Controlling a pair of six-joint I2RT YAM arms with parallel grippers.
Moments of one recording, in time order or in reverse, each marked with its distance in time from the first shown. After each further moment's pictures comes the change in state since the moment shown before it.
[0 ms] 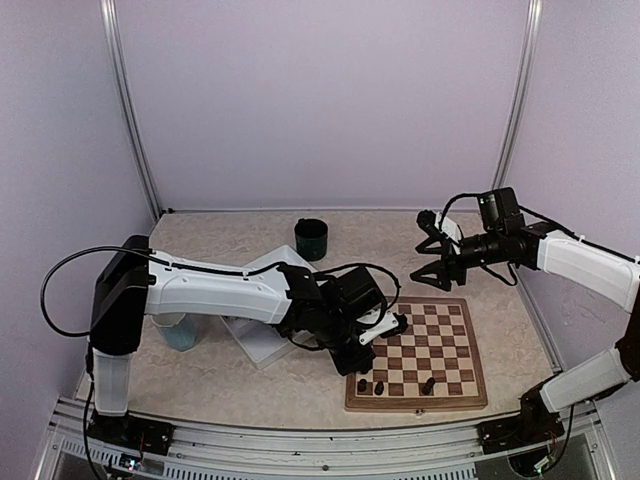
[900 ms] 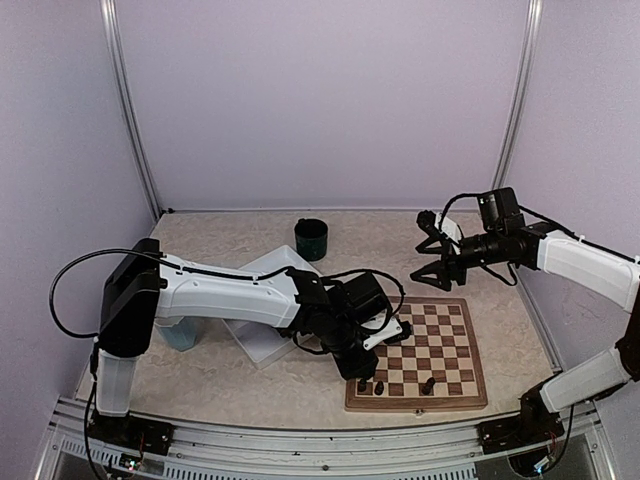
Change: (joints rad) left arm -0.011 0.047 0.033 -0.019 0.013 0.008; right arm 0.000 0.000 0.000 0.000 0.006 -0.006
